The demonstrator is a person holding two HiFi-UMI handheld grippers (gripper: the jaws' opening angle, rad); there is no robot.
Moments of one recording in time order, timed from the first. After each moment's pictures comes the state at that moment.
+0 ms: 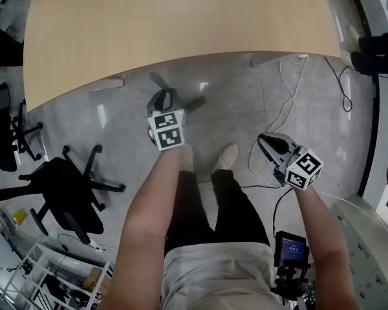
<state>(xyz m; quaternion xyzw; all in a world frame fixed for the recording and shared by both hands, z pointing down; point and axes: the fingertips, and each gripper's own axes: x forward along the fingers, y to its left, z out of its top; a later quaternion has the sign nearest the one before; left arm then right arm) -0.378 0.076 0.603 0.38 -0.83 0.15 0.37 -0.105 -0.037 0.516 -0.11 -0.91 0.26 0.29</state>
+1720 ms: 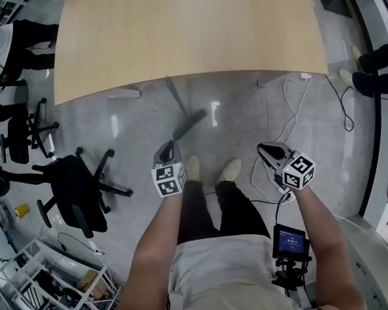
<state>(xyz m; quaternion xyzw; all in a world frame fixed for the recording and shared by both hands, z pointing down) -0.280 0.190 0.562 0.34 -0.84 0.10 0.42 -0.094 -0.038 0.513 -0.16 -0.90 0.25 0.31</state>
